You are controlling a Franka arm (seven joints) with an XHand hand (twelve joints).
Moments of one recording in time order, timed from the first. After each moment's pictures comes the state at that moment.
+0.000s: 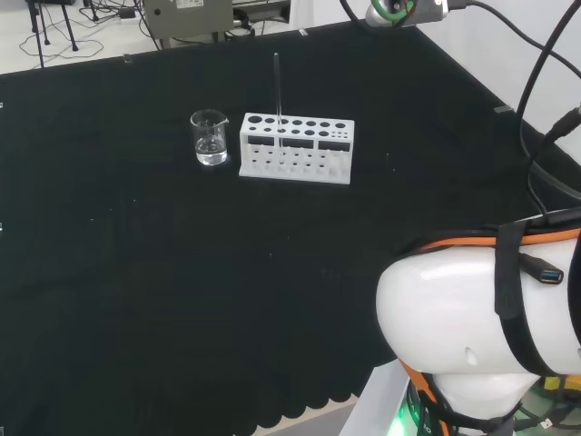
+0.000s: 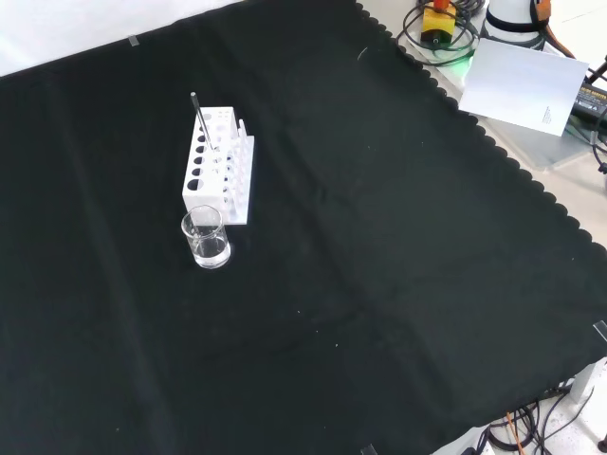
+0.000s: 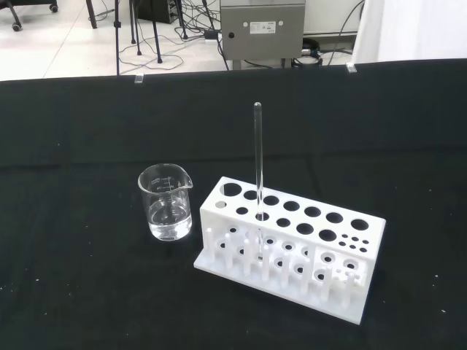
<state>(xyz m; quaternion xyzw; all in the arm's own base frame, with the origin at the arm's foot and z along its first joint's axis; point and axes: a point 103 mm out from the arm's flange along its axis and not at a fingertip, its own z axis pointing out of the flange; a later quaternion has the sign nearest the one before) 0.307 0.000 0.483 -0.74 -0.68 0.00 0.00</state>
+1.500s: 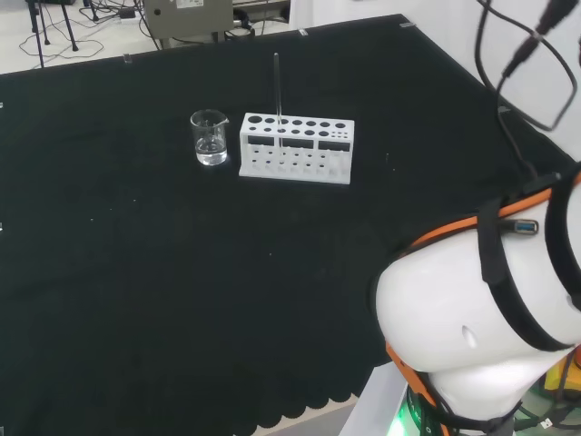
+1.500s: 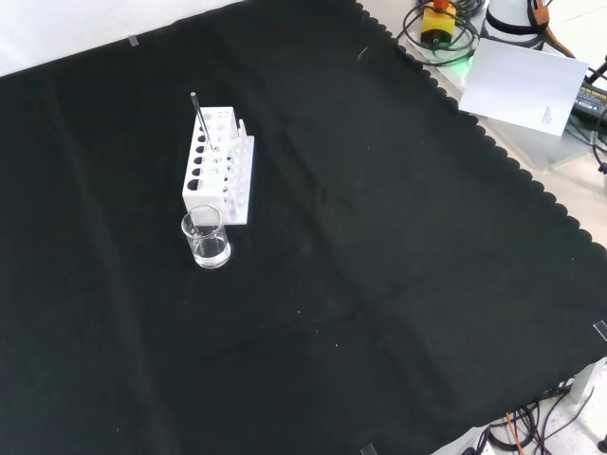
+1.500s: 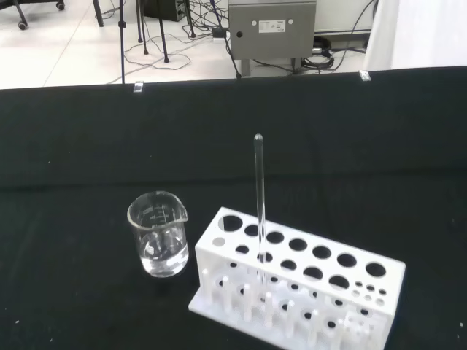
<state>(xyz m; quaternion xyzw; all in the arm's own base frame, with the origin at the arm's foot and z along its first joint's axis) 0.392 -0.015 0.476 -0.73 -0.68 0.00 0.01</state>
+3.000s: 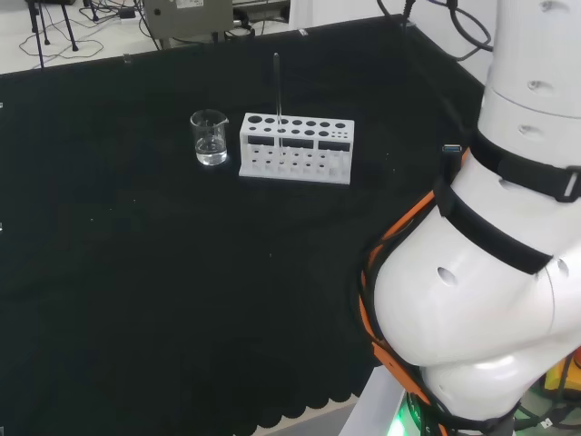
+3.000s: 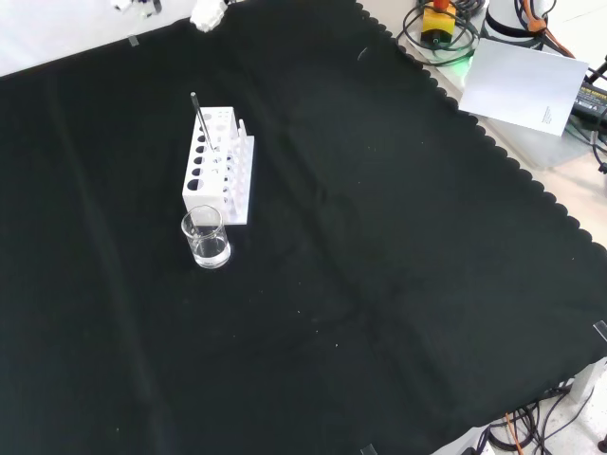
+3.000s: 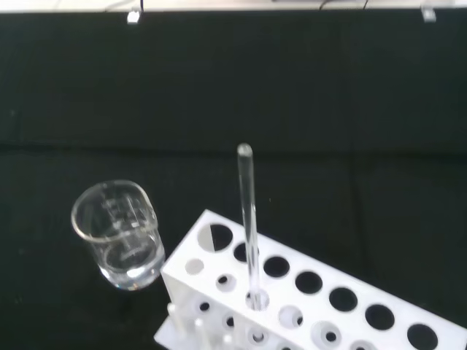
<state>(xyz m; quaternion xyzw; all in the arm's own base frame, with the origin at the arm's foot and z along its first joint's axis) 0.568 -0.045 0.384 -0.69 -0.72 0.07 0.07</state>
